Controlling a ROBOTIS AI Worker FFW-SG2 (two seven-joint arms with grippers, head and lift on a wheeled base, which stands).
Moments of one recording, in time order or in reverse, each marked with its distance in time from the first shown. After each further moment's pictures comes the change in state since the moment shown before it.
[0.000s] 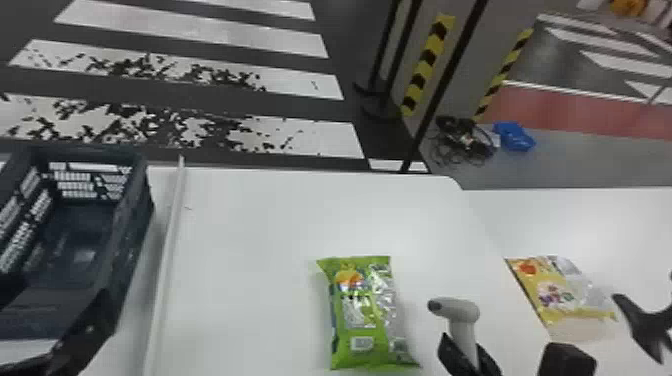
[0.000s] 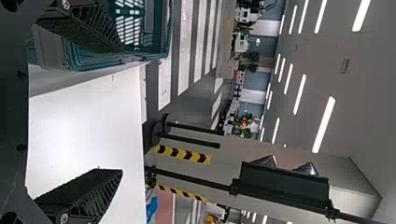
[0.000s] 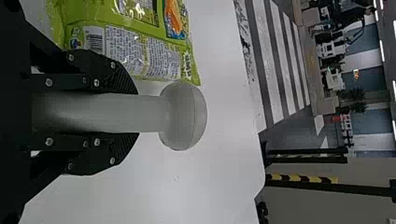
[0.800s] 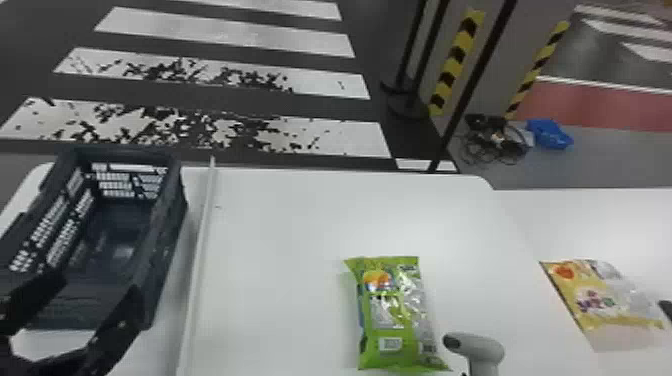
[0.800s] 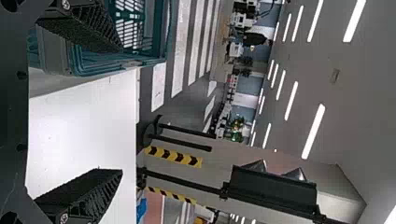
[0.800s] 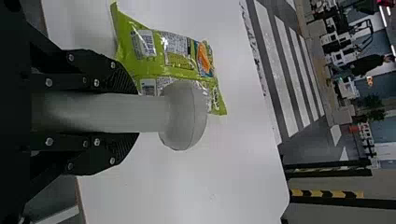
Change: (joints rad) left arm 0.015 -0.038 0.013 0.026 0.010 -0.050 -0.025; right arm 0.198 0.016 0.061 -0.094 -0.060 -0.078 0.018
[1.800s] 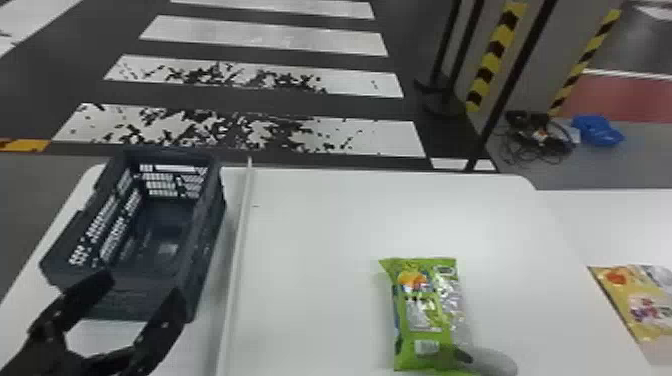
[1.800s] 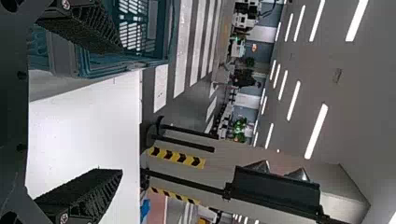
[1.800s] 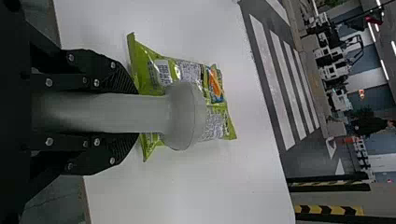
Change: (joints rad) left arm 0.032 -0.009 0.017 -0.013 -0.010 -0.003 -0.014; right arm -0.004 -0.004 0.115 0.104 0.057 -0.143 -0.005
